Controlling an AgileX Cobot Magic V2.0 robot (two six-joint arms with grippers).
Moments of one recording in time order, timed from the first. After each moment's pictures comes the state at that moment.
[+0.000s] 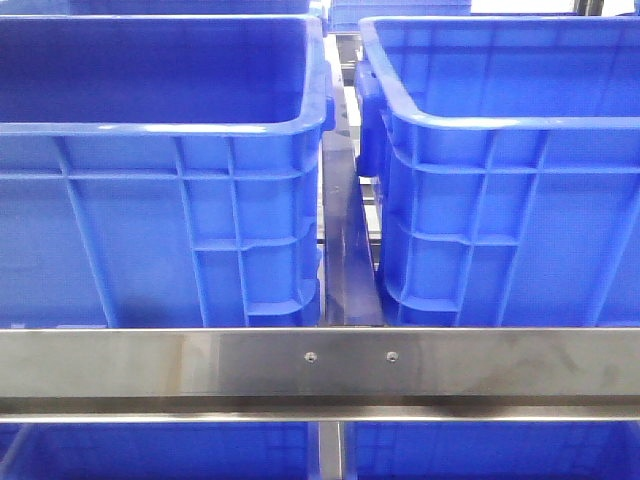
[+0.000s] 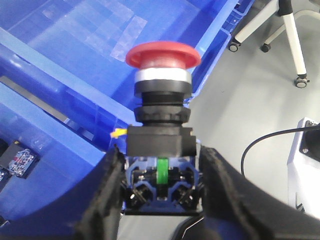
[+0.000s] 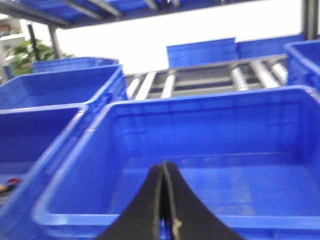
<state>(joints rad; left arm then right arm) -0.62 1.31 -1.35 -0.56 0.92 0.51 0.04 0.10 -0.45 0.27 0.38 -0.07</state>
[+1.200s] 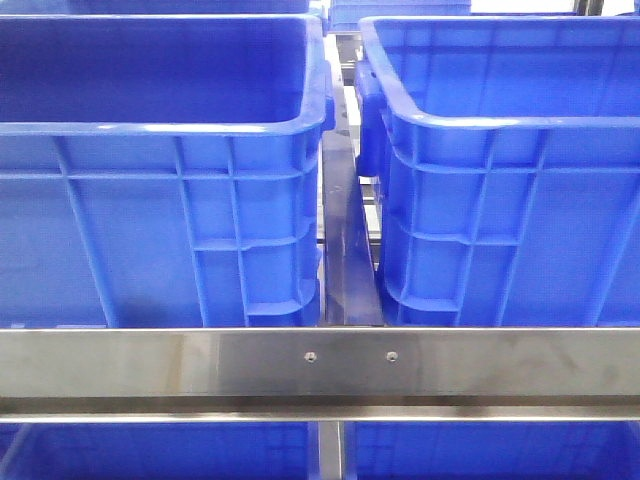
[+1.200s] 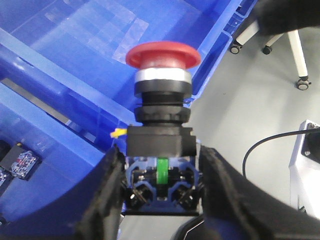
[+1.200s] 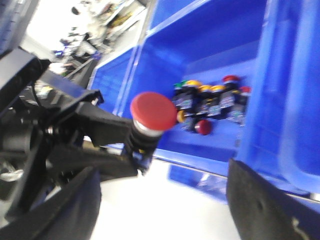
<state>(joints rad) -0.62 1.31 -1.35 -0.56 0.91 0.51 0.04 0.87 -0.79 1.33 0.86 -0.52</state>
